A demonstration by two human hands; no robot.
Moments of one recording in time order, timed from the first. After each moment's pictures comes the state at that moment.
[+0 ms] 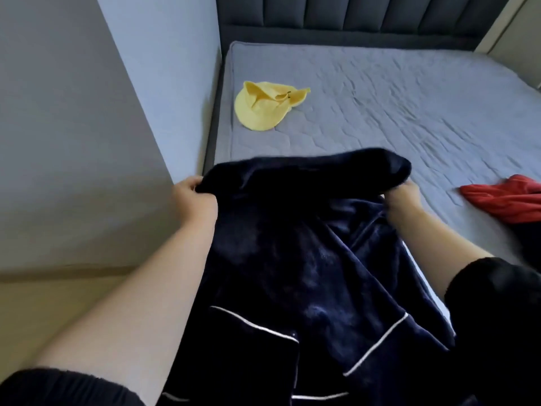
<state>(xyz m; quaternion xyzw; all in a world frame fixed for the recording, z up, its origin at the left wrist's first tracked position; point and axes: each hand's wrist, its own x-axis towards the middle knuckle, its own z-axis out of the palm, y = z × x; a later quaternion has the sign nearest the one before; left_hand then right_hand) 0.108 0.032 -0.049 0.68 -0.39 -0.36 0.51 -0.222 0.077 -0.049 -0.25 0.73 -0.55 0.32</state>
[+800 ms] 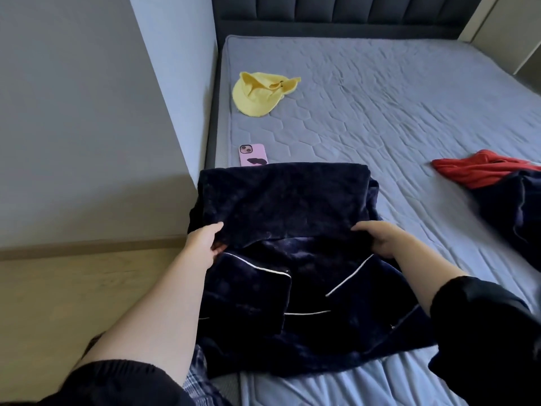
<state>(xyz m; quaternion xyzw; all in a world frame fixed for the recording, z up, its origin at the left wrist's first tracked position) 0.149 0.143 -0.095 0.64 -0.17 -0.64 0.38 -0.192 0.209 -0.085 -0.14 0.72 -0.42 0.54</state>
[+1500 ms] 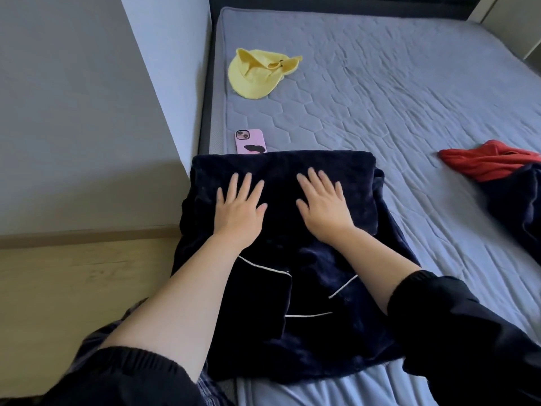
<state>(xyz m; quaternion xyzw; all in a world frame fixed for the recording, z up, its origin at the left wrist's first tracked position) 0.094 0.127 -0.105 0.54 -0.84 -0.06 0.05 -0.105 0.170 -0.092 -0.68 0.73 -0.10 0.05</state>
